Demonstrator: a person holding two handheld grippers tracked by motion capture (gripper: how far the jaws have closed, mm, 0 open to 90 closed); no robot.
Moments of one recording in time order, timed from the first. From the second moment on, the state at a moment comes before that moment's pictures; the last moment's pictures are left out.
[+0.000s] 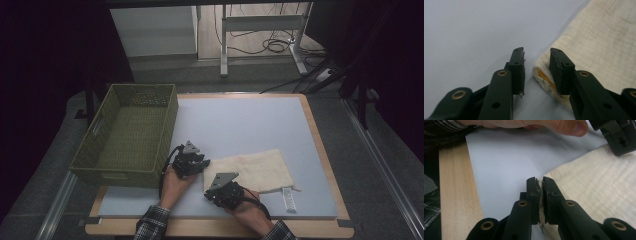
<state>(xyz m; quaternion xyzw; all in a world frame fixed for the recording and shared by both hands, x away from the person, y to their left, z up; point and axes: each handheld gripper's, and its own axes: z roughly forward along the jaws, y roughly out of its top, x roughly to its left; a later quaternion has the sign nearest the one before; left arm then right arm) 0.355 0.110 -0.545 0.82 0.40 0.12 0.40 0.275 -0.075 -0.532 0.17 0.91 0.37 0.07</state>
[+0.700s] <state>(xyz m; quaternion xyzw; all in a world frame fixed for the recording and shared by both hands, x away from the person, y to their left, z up) 0.358 0.099 -0.520 0.82 0.36 0.13 0.43 0.279 -0.101 -0.505 0.18 0.89 0.40 0.08</state>
